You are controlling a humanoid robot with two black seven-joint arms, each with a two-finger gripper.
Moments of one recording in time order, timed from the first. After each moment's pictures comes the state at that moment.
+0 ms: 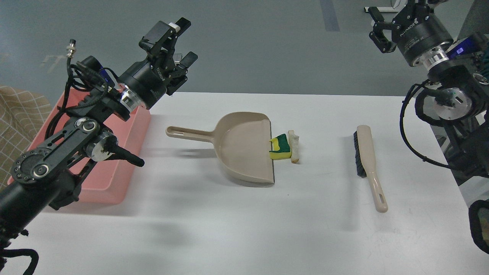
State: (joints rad) left arm -0.49 0.49 -1.01 -1.40 0.94 -0.12 -0.22; right arm 0.90 -0.32 1.01 0.76 -0.51 0.35 0.27
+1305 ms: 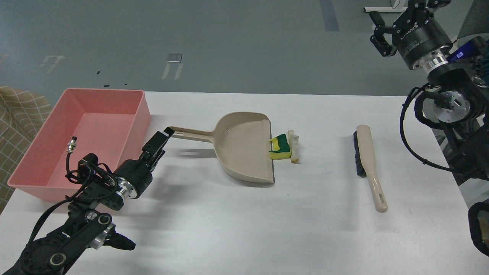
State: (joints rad) left arm -0.08 0.41 -1.01 -1.34 1.26 0.13 -0.16; right arm 0.89 -0.31 1.01 0.76 -0.51 0.33 0.27
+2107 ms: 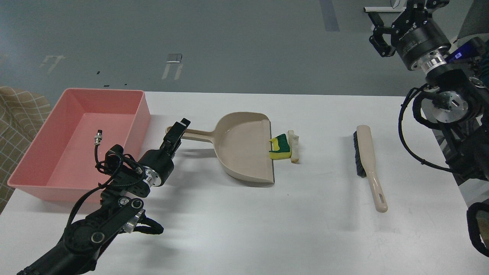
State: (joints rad) left arm -0.24 0.25 -0.93 -1.14 1.26 0.20 -0.16; right arm 0.89 -0.31 1.01 0.76 -0.51 0.32 0.27
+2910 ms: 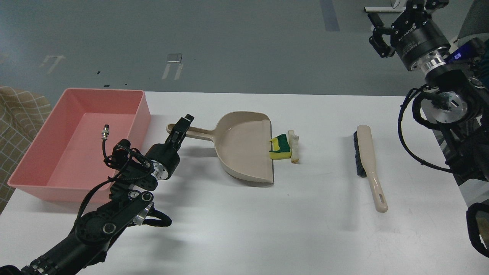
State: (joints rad) left arm -0.30 0.21 -0.92 -1.09 1.26 0.23 -0.16; right arm 0.89 -0.31 1.01 0.76 -0.51 0.32 0.27
